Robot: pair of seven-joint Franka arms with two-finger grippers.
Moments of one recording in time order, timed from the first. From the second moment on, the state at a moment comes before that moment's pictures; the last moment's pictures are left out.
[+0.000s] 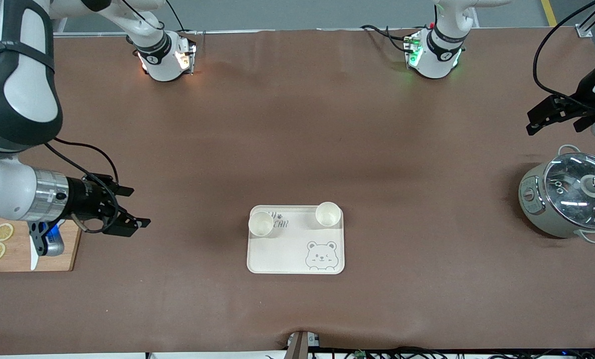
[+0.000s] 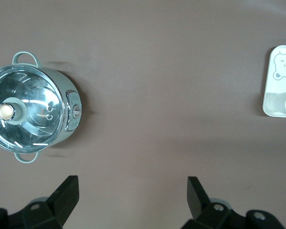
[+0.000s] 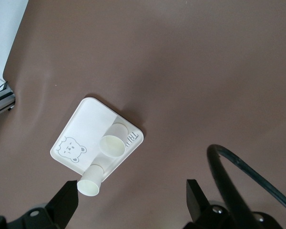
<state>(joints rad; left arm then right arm) -0.01 -0.03 -0.05 -1.58 0.03 1.59 -0.10 0.05 0.58 0.09 -0.98 0.35 1.48 1.04</state>
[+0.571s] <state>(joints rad) -0.01 -0.03 -0.05 -1.58 0.03 1.58 -0.10 -0.08 0.51 0.07 -0.98 0.33 1.39 0.86</state>
